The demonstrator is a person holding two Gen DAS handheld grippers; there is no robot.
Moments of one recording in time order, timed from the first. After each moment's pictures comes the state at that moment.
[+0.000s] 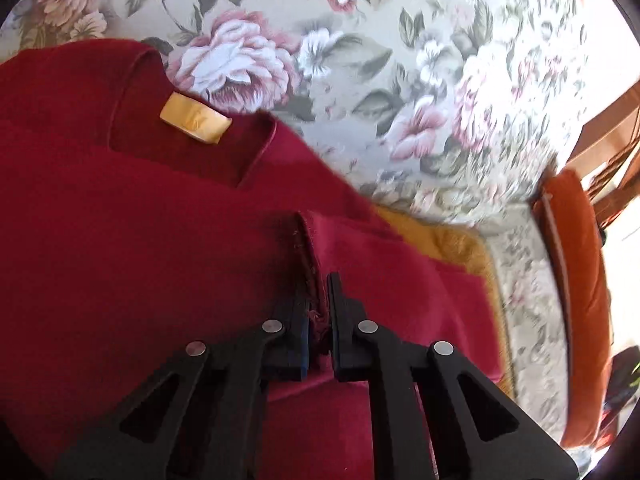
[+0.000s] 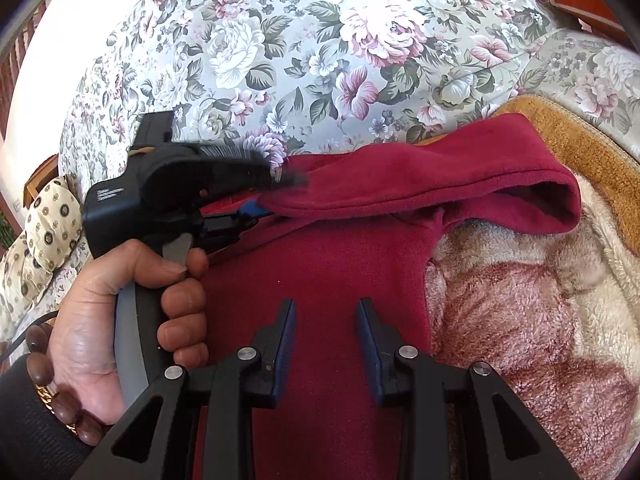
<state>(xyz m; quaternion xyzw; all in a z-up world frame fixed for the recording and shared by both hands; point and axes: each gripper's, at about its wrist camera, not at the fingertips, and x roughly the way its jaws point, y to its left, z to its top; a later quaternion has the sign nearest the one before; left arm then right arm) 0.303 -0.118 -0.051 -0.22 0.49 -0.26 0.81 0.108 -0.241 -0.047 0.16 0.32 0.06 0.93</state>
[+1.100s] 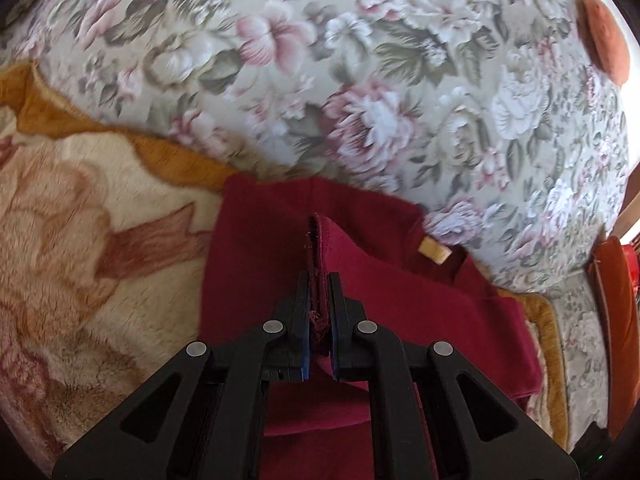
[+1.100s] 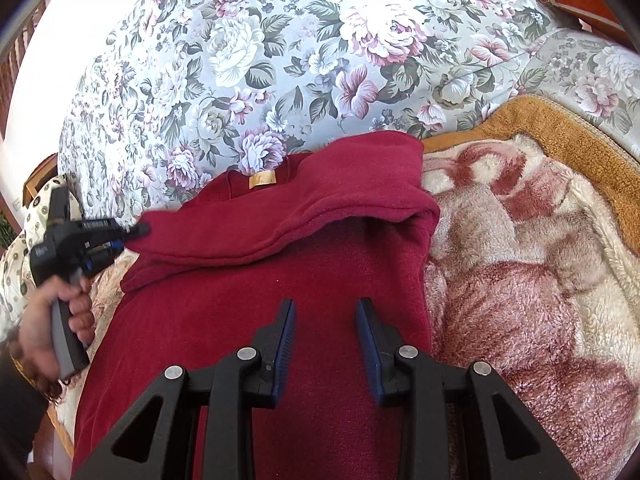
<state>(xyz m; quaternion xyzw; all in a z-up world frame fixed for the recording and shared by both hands) 0.297 0.086 -0.025 -0.20 0.42 -0.11 0.88 0.108 -0.243 -0.047 0.16 0.32 0.06 0.93</state>
